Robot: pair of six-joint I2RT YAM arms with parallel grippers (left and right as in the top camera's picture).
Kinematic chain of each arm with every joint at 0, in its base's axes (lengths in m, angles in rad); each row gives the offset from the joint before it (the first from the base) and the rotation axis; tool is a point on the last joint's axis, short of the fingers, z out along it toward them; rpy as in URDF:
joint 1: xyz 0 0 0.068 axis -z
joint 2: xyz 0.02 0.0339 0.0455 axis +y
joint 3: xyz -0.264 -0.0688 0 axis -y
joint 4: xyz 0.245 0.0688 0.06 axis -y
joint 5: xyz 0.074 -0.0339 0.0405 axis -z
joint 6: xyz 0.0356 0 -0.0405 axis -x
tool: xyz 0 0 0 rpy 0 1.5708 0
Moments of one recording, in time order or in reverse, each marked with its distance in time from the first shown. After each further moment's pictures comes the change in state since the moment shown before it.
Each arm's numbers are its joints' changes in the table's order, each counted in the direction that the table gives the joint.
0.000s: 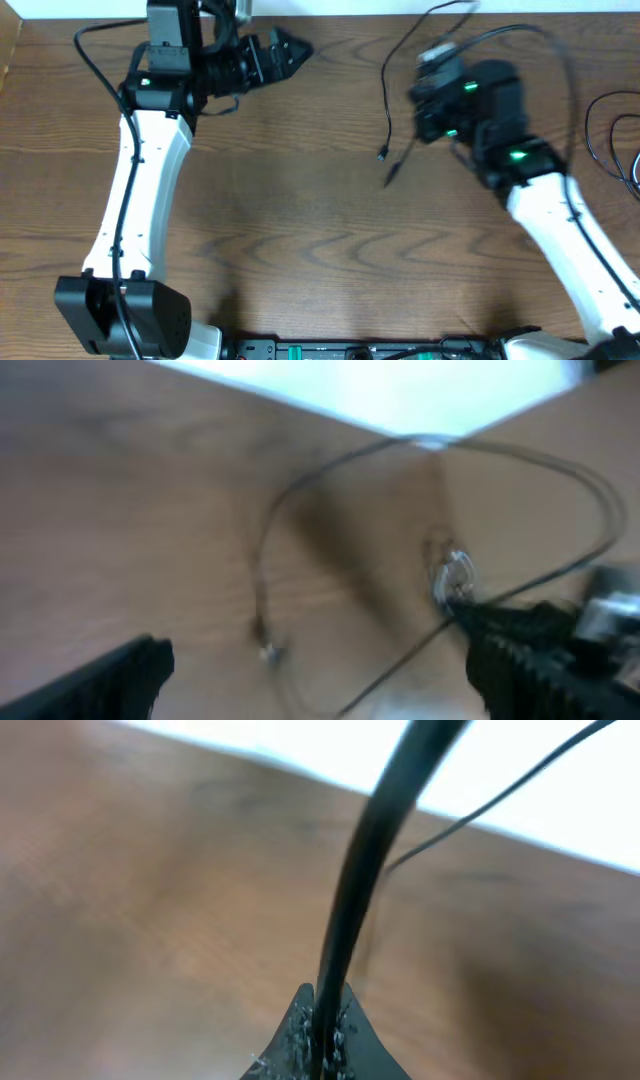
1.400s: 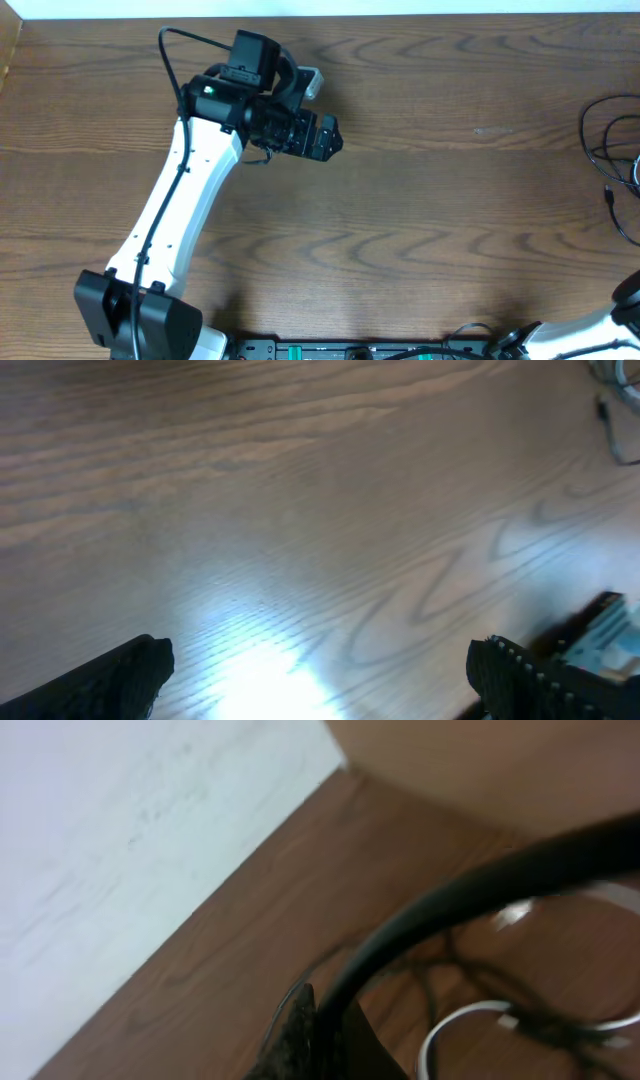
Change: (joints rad) left arm 0.247 0.000 0.000 -0.432 -0.297 -0.358; right arm 1.089 0.419 0.139 0.330 -0.208 -0.419
